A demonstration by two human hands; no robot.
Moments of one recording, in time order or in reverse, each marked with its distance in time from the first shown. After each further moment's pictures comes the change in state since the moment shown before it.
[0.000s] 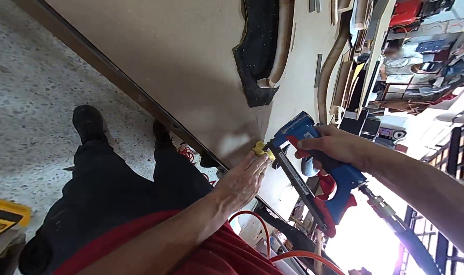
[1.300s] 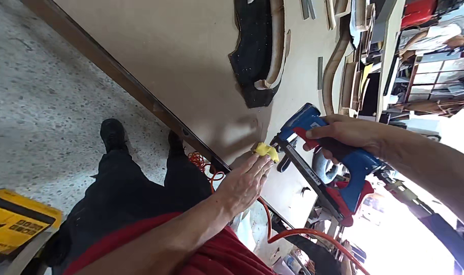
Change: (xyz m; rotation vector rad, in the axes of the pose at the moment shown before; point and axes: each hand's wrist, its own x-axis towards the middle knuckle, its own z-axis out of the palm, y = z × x) left_hand -0.003 0.006 -0.002 0.076 -0.011 -0.001; right_hand 0.001 0.001 -0.026 0.009 -0.099 -0.117
